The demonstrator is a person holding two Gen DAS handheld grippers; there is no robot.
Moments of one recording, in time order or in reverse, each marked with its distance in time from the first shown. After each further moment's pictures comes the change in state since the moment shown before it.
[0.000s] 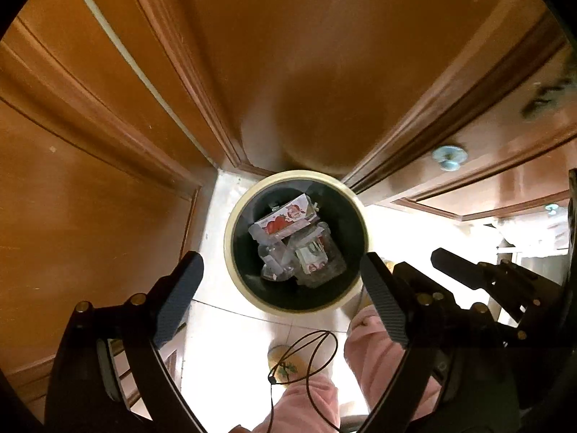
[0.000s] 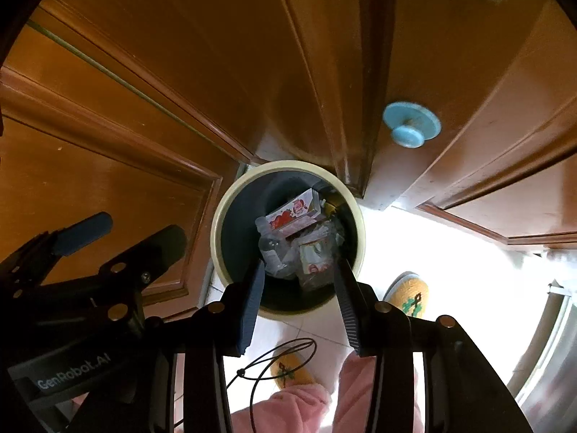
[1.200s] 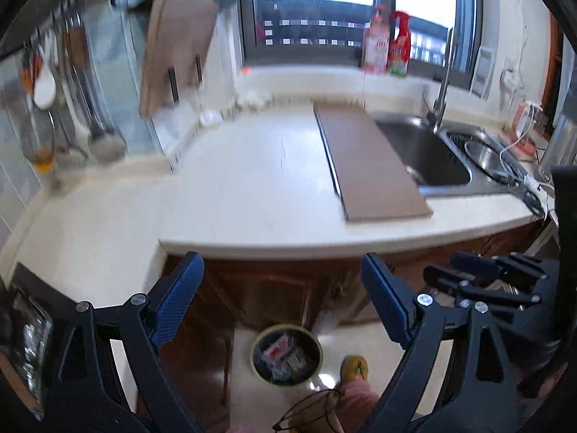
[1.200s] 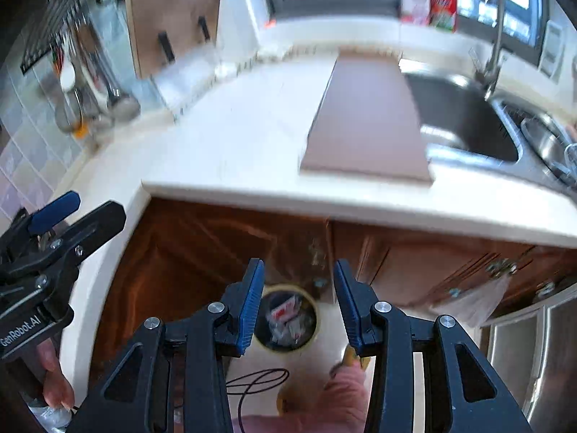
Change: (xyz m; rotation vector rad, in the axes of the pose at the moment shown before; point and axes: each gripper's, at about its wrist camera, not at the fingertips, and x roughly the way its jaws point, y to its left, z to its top) left arm -0.502 -0.044 0.010 0.206 -0.642 -0.061; right arm -0.509 0.043 -0.050 0.060 -0.504 -0.110
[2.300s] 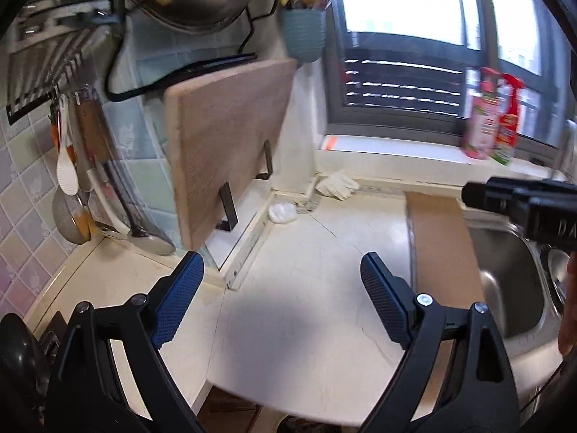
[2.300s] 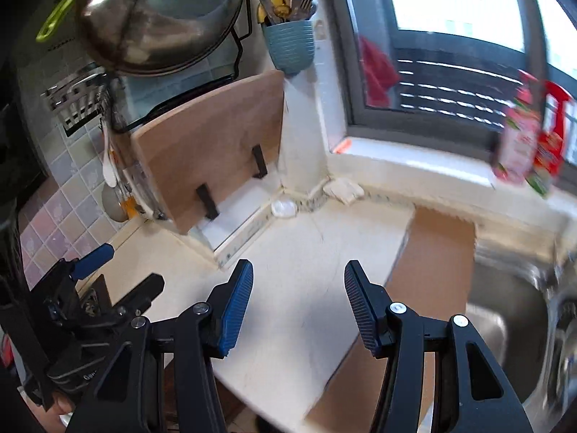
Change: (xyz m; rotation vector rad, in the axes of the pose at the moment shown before) left arm 0.133 0.070 0.247 -0.153 -0.054 0.324; right arm 0.030 0.016 0.426 -0.274 -0.124 0.312
